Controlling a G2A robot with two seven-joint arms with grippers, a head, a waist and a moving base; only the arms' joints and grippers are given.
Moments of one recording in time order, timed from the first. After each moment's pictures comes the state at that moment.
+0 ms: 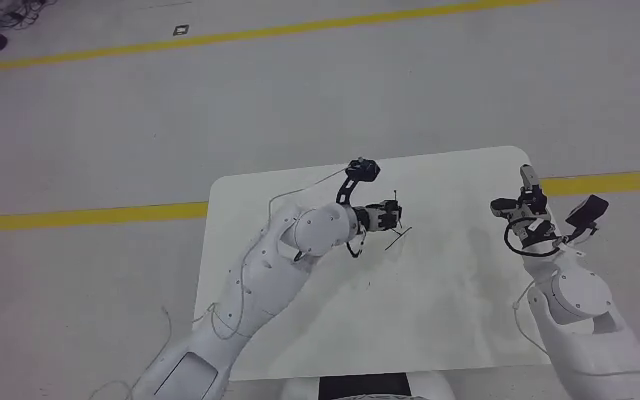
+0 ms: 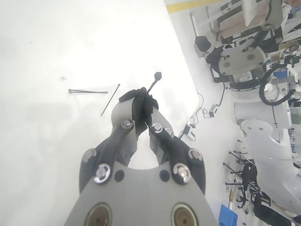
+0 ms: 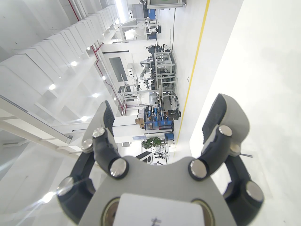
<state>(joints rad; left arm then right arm) 1.01 -1.38 -0.87 -1.53 0.50 0.14 -0.85 -1.73 -1.15 1.60 -1.80 0.42 0.00 0.00</state>
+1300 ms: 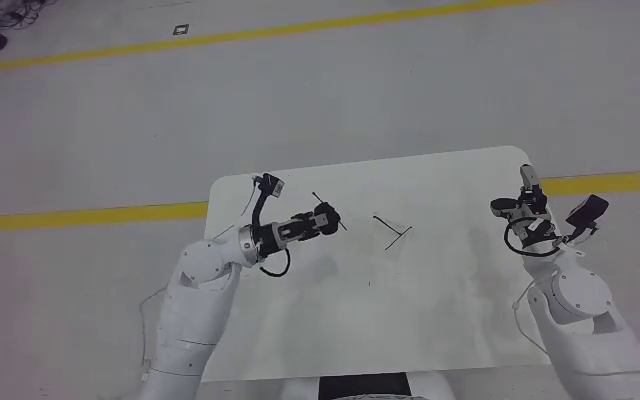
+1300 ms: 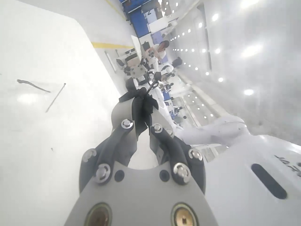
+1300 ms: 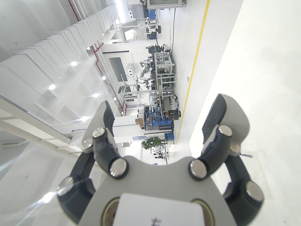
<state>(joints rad) 1.38 -1.25 -1.40 -1.62 -0.27 -0.34 -1.11 -1.73 -1.15 1.60 -1.80 0.42 0.00 0.00</state>
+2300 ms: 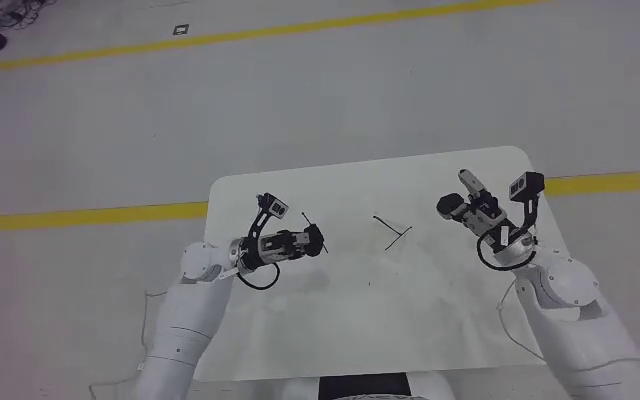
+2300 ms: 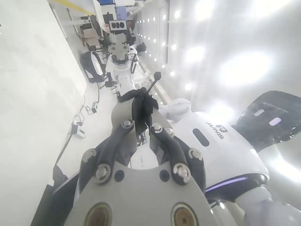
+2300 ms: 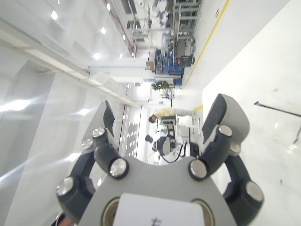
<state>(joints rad) 1.30 -1.18 -1.30 -1.33 -0.70 -0.32 -1.39 -1.63 -1.14 1.51 -1.79 0.42 -0.13 0.56</state>
